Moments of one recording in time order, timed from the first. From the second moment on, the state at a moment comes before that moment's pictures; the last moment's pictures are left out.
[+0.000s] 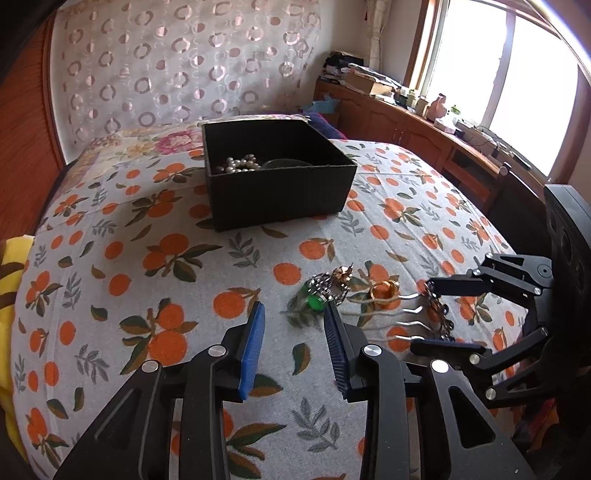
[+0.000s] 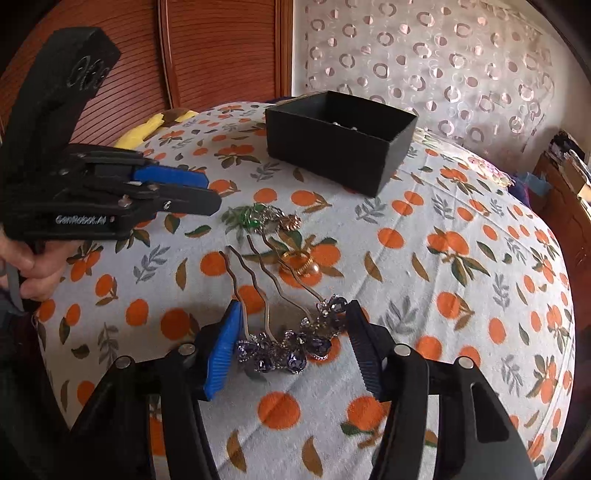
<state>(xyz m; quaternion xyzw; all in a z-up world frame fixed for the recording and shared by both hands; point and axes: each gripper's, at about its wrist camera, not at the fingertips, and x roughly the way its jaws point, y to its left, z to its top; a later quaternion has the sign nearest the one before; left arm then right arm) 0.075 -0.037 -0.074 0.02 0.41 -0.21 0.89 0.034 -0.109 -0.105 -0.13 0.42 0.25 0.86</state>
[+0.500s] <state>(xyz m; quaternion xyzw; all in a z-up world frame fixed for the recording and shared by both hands) 0.095 -0.066 -0.087 0.04 0.43 -0.22 0.87 0.026 -0.134 -0.108 -0.11 0.41 0.23 0.88</state>
